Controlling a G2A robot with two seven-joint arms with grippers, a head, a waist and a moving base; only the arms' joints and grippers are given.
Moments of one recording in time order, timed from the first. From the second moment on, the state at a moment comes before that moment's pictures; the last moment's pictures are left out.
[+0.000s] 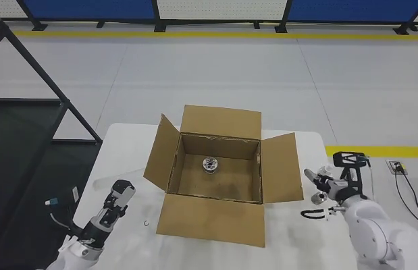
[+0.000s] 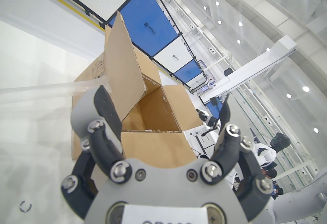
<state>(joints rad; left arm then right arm) 1.57 -1.18 -1.72 -1.97 0.12 -0.44 -0.32 -1.26 -1.31 1.70 -2.03 -1.21 0.04 0.81</state>
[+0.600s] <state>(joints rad) 1.74 -1.19 -1.78 -1.96 0.09 -0.57 -0.19 -1.15 -1.34 1.23 -2.14 -1.24 0.03 0.82</state>
